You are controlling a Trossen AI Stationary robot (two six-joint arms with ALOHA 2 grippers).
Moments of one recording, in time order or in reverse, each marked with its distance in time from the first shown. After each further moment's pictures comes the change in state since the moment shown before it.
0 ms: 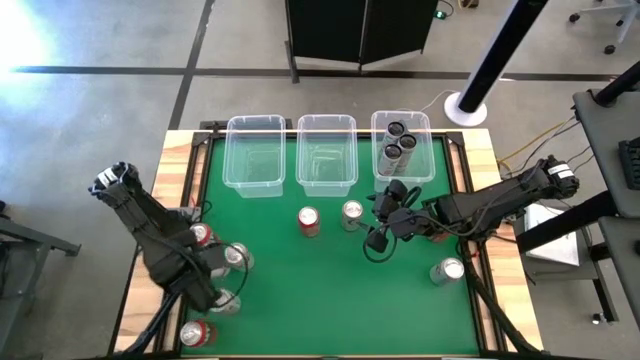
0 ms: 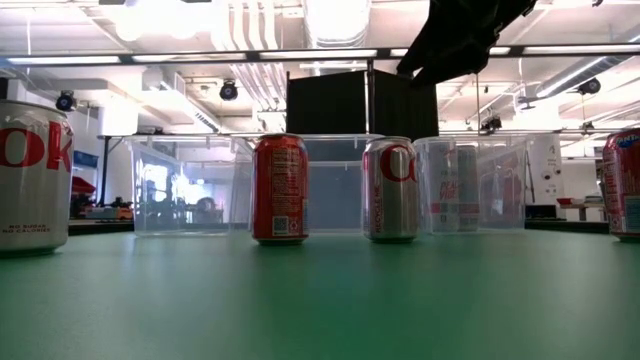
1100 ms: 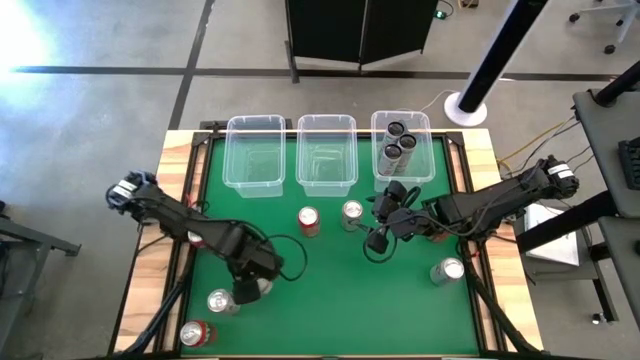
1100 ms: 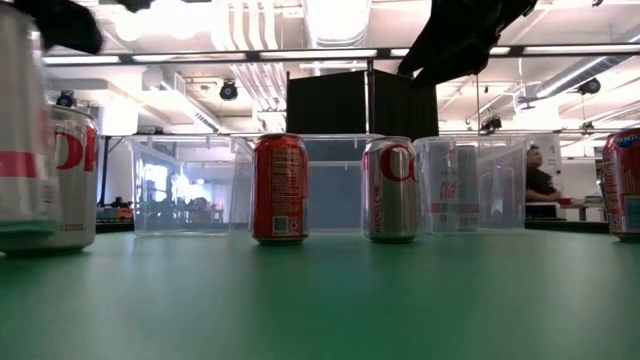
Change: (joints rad) left arm 0.415 0.155 0.100 0.242 0.149 0.519; right arm -0.001 0.000 0.000 -0.004 -0.026 -0.003
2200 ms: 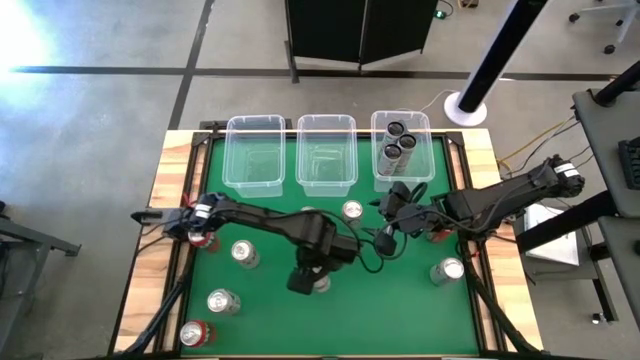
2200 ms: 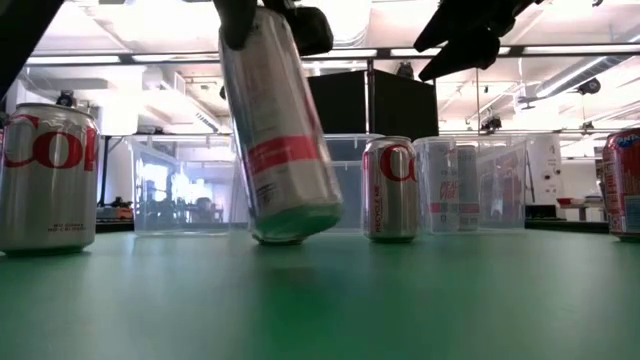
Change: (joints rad) left arm 0.216 0.655 0.894 -0.248 -0.045 0.807; right arm 0.002 -0.078 0.001 -0.052 -0.113 0.048
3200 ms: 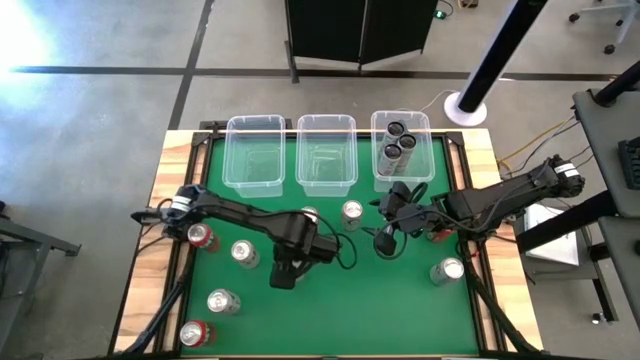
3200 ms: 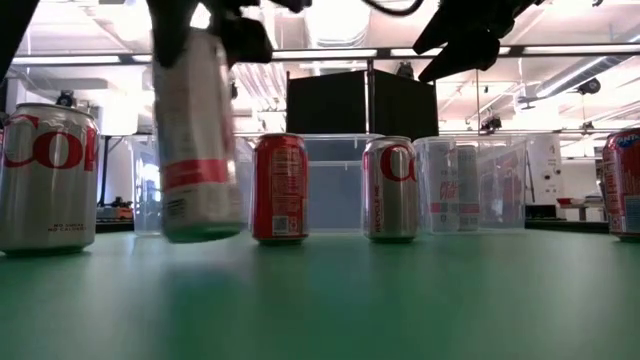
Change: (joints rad) left arm -0.008 -0.183 -0.310 0.003 -0.042 -0.179; right arm 0.000 0.001 0.000 -0.001 0.004 0.007
